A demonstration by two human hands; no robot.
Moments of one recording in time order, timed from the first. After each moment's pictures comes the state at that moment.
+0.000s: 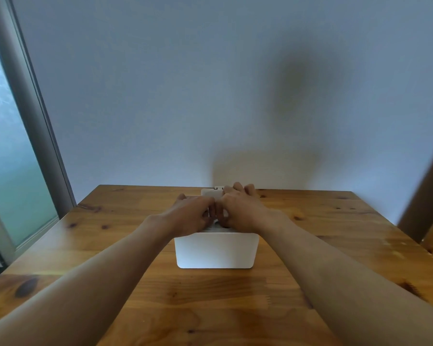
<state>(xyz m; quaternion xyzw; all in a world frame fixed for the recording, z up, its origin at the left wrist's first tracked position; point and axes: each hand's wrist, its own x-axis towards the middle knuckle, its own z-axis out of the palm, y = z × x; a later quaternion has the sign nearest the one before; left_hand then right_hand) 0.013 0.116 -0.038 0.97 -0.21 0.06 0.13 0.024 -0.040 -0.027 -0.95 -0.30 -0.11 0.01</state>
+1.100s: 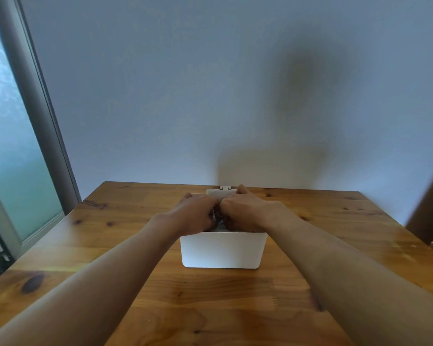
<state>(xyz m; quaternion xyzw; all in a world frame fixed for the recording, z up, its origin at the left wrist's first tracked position) 0.020 0.117 -0.044 0.97 -0.20 0.06 0.11 0.028 -0.032 -0.019 -0.90 -0.39 -0.05 -0.17</state>
